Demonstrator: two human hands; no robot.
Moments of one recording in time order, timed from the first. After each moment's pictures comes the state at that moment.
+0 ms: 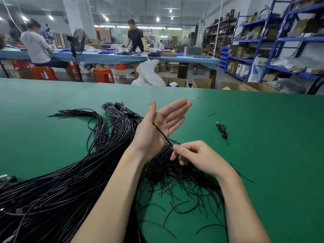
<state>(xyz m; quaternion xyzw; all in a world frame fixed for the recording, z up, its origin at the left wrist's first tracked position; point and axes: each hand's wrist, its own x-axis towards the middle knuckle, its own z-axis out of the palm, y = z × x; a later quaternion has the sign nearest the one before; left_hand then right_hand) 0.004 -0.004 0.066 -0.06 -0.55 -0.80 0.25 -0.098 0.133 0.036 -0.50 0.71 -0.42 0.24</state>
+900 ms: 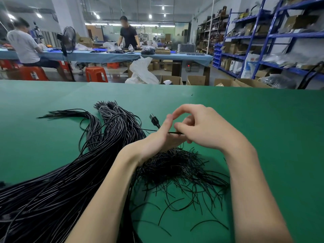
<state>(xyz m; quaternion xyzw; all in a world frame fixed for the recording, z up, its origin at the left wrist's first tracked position) 0.009 0.006 0.060 0.13 -0.77 -0.62 0.01 -0.096 0.139 0.115 -0.53 0.78 -0.34 0.07</state>
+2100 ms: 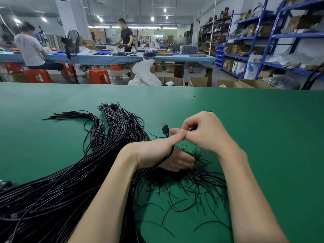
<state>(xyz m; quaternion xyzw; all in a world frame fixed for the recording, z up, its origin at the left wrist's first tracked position) 0.013 0.009 0.068 0.08 -0.73 -0.65 -0.20 -0.115 0.128 0.085 -0.51 0.78 -0.35 -0.03</state>
